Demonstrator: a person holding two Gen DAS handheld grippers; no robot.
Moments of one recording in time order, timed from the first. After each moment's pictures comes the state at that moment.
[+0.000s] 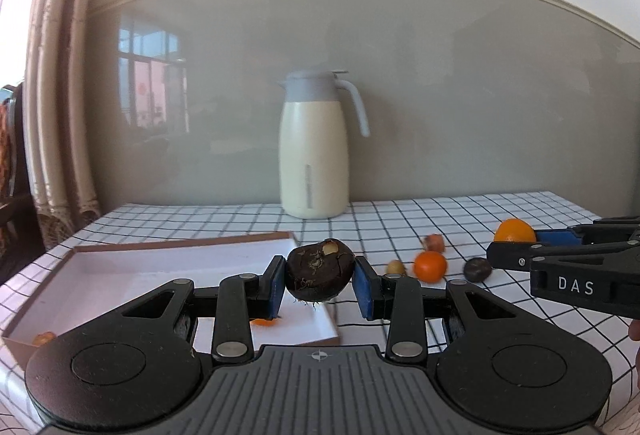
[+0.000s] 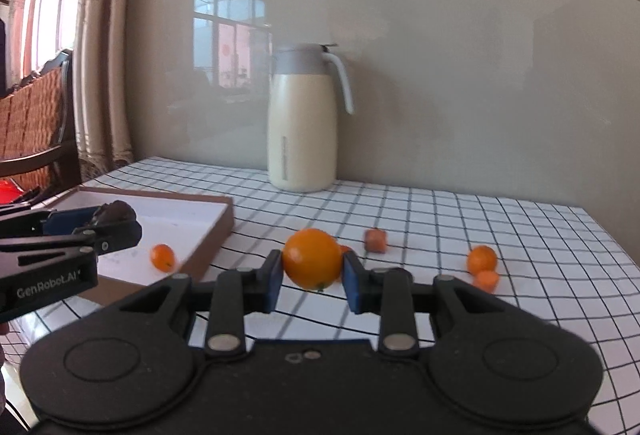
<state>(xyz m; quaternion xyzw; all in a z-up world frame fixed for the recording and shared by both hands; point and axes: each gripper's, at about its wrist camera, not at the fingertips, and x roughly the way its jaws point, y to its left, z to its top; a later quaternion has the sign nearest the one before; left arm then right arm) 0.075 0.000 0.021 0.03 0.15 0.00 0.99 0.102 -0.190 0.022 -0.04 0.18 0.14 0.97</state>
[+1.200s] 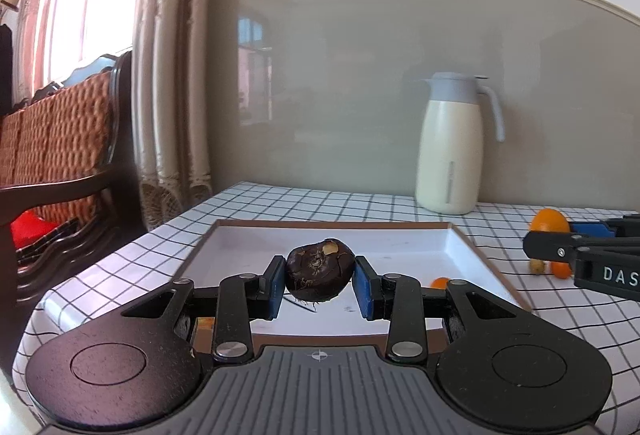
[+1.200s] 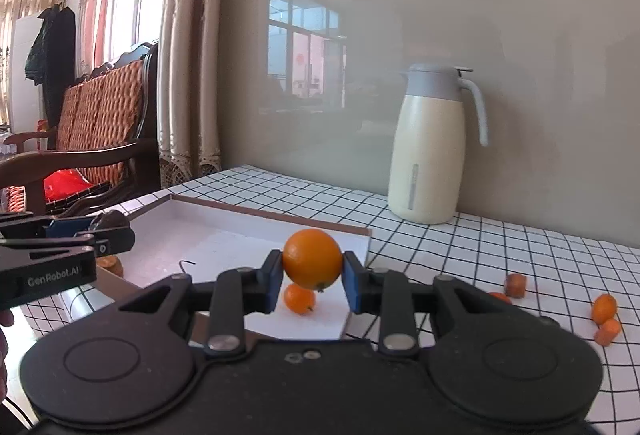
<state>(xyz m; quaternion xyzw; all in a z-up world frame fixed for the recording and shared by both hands) 0.048 0.128 0.014 -0.01 0.15 0.12 0.98 0.109 -0.079 0.024 -0.06 0.17 0.24 0.95</state>
